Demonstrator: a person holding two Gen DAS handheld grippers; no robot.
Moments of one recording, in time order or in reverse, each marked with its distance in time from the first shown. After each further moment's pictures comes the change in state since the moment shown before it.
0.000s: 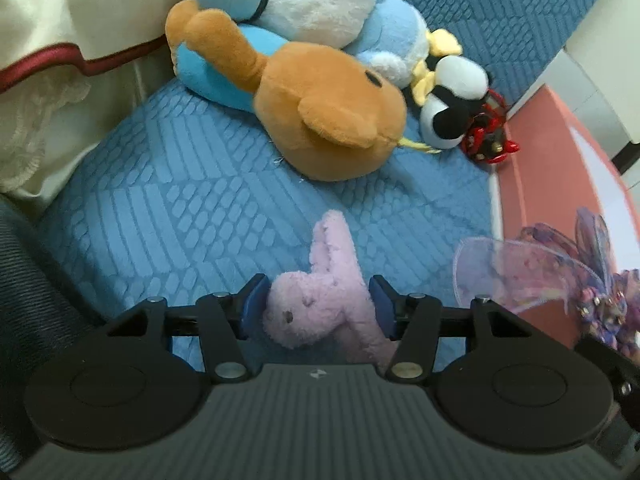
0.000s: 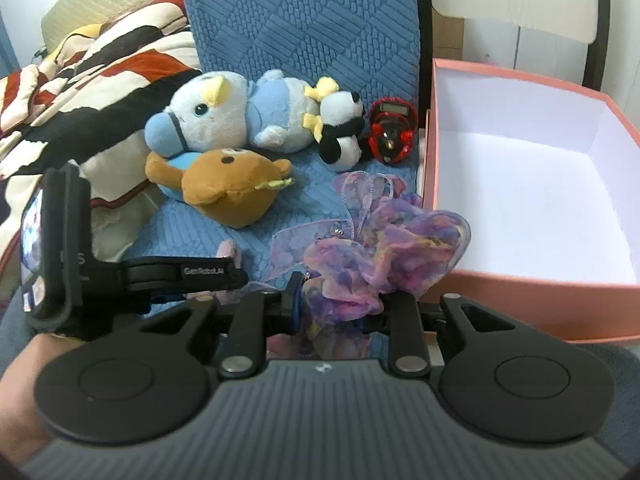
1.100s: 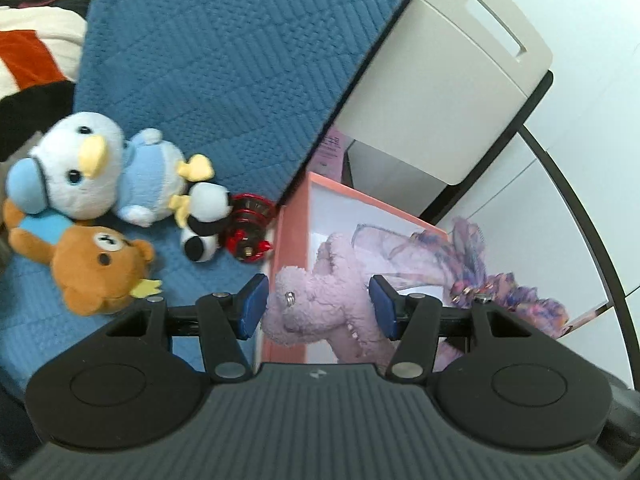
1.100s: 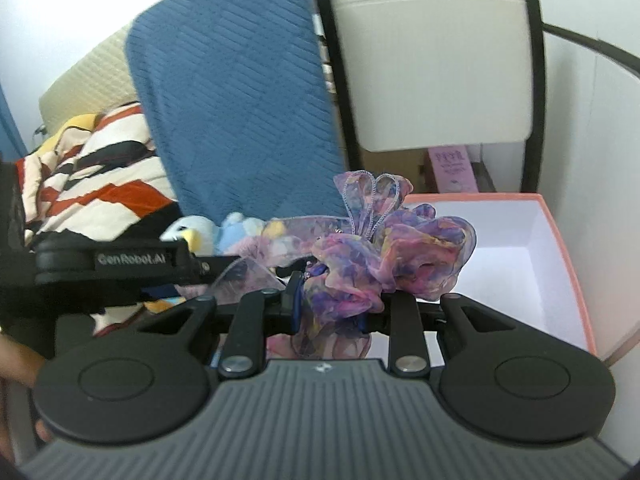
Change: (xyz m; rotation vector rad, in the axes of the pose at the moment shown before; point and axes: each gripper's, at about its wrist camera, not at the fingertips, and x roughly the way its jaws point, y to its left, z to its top) left arm -0.113 -0.179 0.073 0.157 -0.104 -0.308; right arm -0.096 -0.094 0.098 0.088 -0.174 0.001
